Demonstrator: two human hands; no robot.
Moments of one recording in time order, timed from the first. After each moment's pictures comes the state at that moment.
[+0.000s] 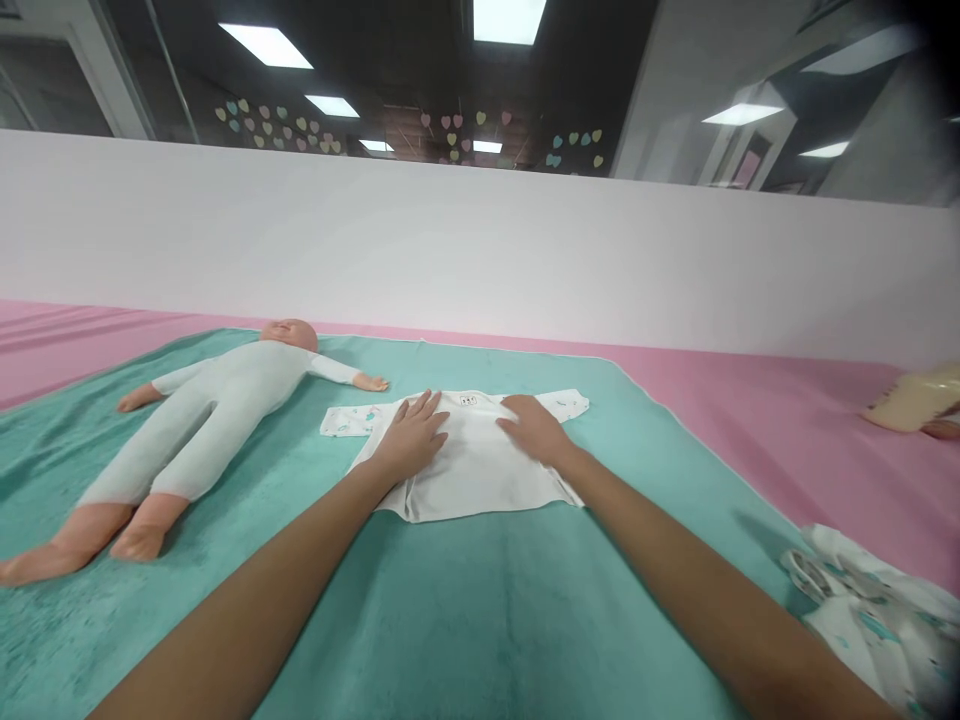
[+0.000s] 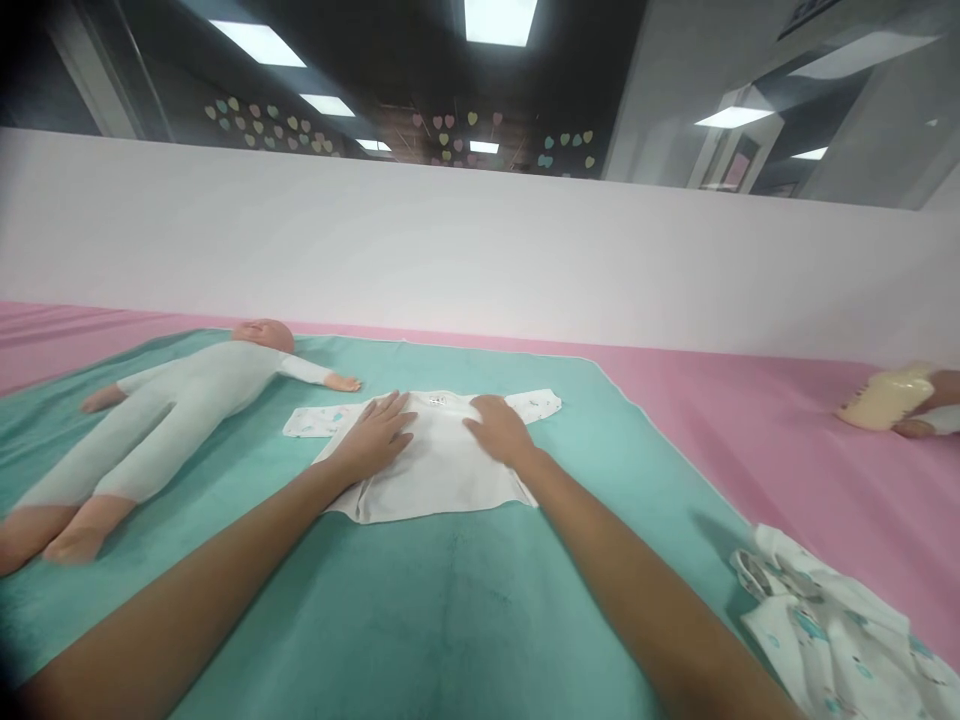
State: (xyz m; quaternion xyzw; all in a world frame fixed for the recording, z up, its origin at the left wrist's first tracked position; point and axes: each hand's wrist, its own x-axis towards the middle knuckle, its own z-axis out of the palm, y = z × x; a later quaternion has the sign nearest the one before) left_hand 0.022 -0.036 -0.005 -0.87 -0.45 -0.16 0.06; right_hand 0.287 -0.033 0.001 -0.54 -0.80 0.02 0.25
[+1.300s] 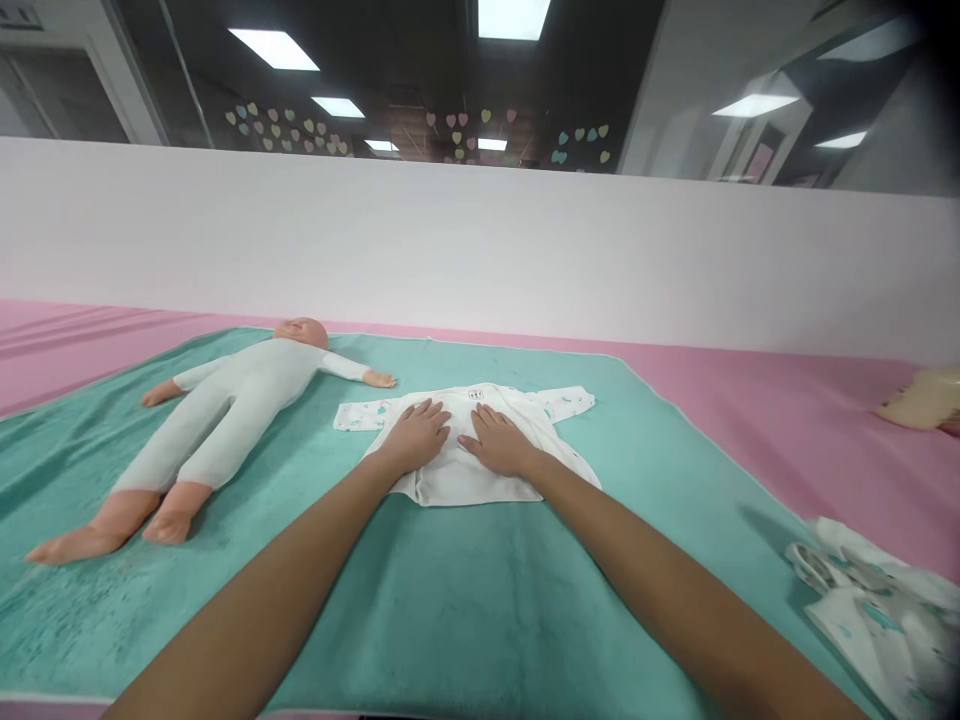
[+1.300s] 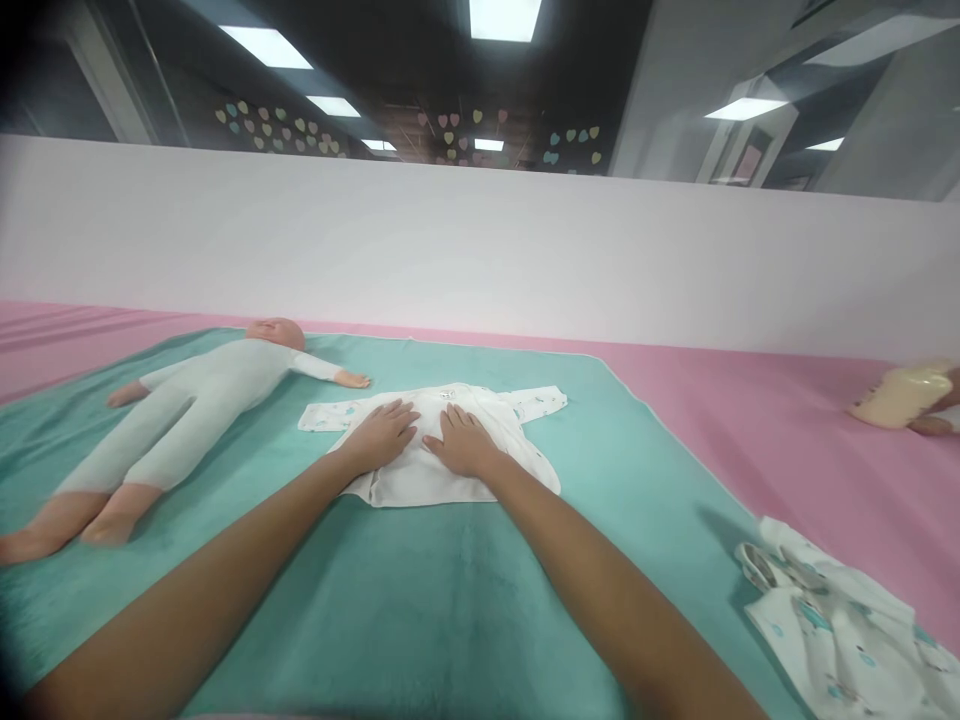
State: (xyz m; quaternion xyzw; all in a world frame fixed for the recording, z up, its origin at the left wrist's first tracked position) left_hand 0.019 -0.033 -0.009 -0.87 -0.47 -0.14 0.03; right_hand 0.215 -0.051 -0.011 -0.53 -0.84 0.06 0.10
